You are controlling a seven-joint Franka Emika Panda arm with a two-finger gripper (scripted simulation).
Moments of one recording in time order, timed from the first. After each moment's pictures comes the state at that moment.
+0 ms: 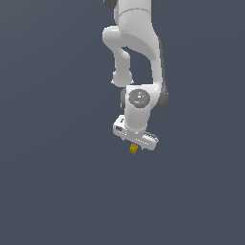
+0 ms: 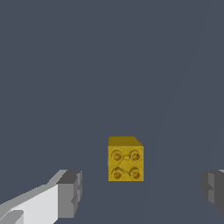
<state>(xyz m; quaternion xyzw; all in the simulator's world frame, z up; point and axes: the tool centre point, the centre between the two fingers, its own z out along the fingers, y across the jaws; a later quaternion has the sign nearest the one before) 0.008 0.051 0.072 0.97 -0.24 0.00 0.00</state>
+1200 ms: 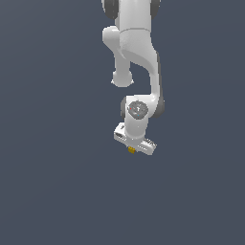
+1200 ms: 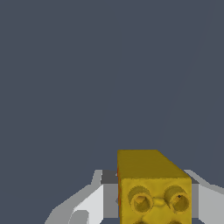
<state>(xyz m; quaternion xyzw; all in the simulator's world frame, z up) 0.008 0.052 0.022 0.97 -0.24 0.00 0.00</state>
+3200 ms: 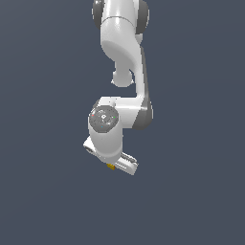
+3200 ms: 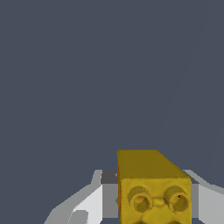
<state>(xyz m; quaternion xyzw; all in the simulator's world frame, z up) 0.116 -0.043 0.104 0.97 -0.24 0.00 0.00</state>
